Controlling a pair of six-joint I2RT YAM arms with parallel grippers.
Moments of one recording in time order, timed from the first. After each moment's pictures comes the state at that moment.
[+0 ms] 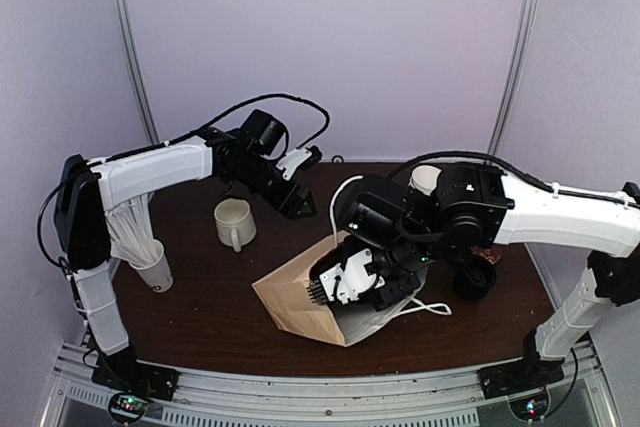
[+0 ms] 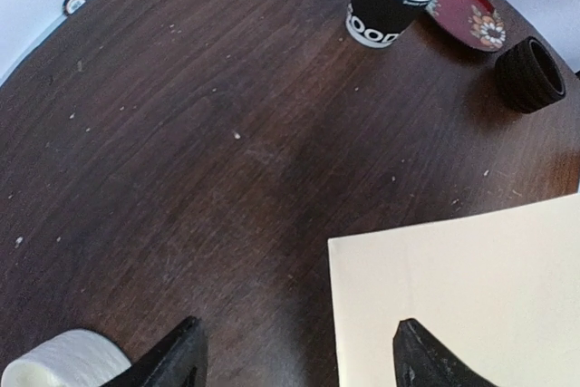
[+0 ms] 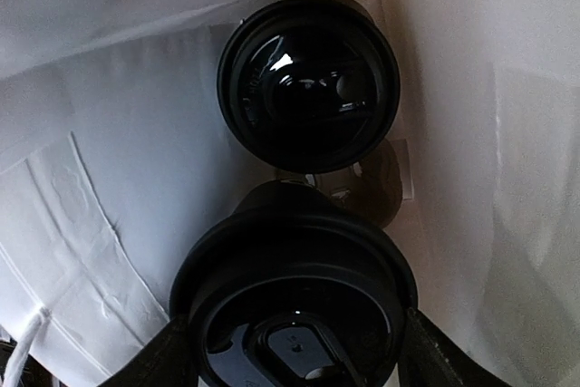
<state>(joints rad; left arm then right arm) -0.71 1.89 1.65 -0.66 0.28 0.08 1.30 1.58 1.57 -1.11 0.29 -0.79</state>
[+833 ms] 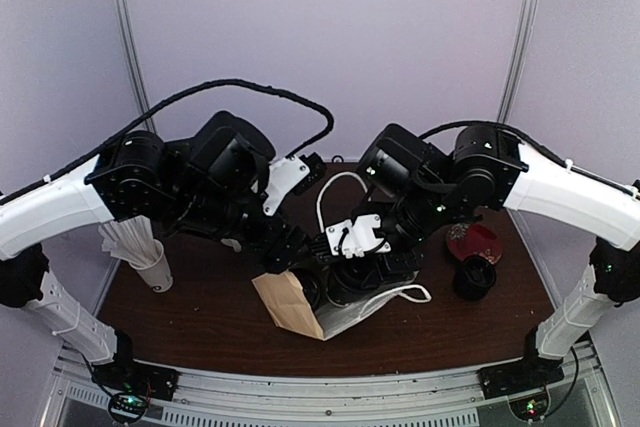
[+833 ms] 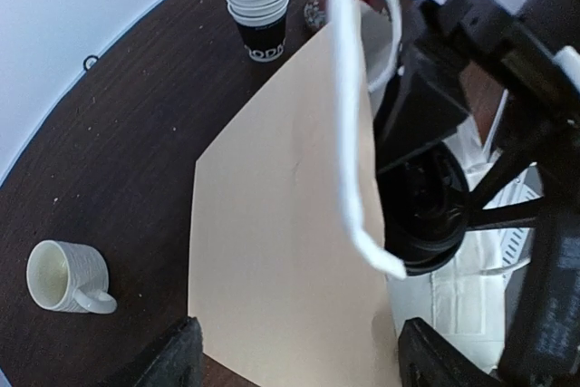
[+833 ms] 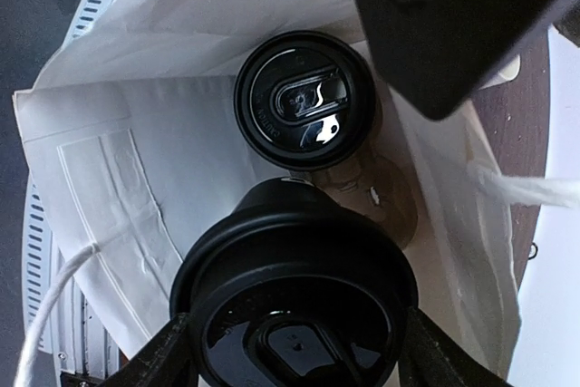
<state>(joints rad) -1.27 1.43 1.59 -0.94 -0.20 -0.21 1.17 1.58 1.70 -1.16 0.01 -0.69</state>
